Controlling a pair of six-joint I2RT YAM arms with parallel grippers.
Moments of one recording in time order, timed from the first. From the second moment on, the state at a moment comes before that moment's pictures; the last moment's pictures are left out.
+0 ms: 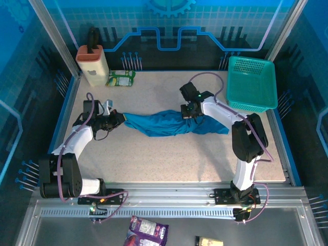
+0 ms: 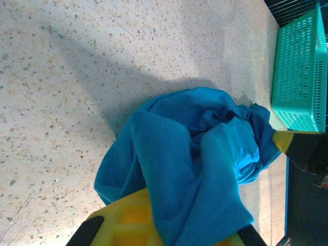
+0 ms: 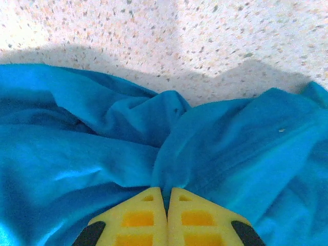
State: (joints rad) left arm 0.11 1.33 0.78 -0.30 0.65 -0.53; right arm 0.49 1.84 1.46 -0.77 0.14 0.35
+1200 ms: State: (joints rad) left arm 0.17 1.45 0.99 -0.29 0.79 -0.54; right arm 0.09 1.32 1.47 -0.81 0.13 0.20
